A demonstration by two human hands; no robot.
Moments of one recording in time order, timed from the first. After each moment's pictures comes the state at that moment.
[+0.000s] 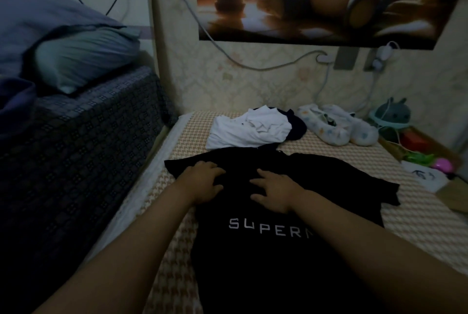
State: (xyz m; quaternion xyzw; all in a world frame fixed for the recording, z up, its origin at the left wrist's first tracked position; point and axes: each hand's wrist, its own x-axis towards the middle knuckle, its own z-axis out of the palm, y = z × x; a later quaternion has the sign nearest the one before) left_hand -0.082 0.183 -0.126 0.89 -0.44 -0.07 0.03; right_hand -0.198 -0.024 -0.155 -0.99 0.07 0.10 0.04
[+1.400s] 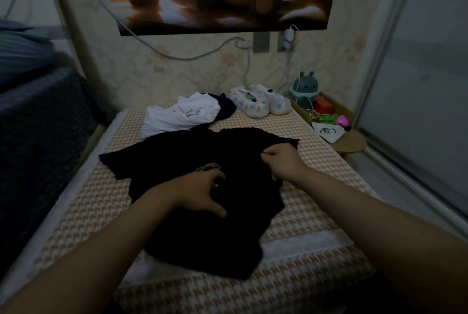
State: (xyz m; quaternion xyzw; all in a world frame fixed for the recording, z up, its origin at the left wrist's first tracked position) left_hand -0.273 0.121 -0.100 0.81 -0.54 -0.21 0.10; right_hand -0.413 -0.091 -0.107 -0.85 0.24 -0.18 0.43
